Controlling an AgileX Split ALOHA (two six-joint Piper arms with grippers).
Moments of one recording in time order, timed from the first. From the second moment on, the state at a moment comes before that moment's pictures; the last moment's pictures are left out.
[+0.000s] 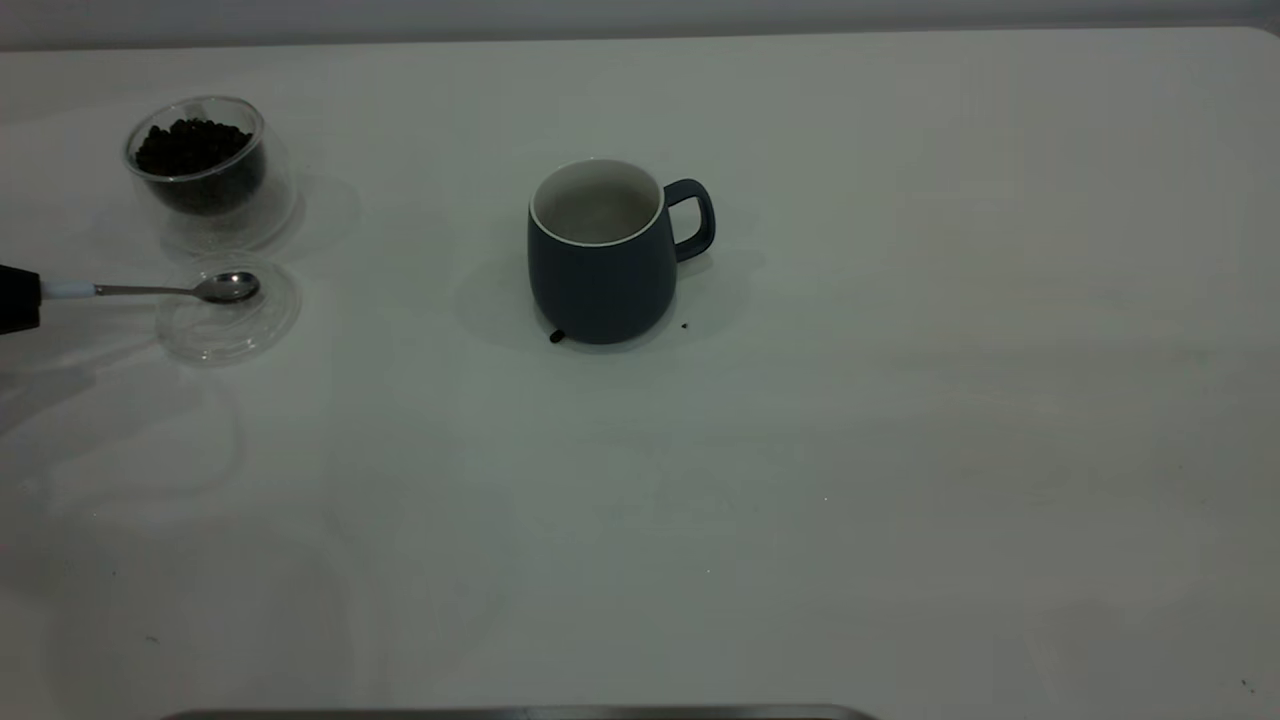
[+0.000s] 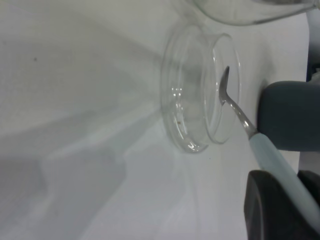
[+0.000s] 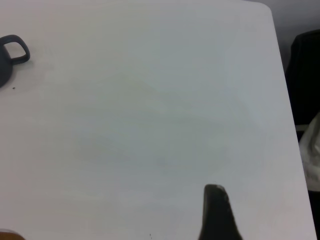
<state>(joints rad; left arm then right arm) 0.68 2.48 -1.16 -1.27 1.01 1.38 0.00 -0.02 -0.47 0.03 1.13 -0.12</state>
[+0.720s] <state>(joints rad) 0.63 2.48 -1.16 -1.32 0.93 1.39 0.00 -0.02 -0.47 0.03 1.13 -0.12</state>
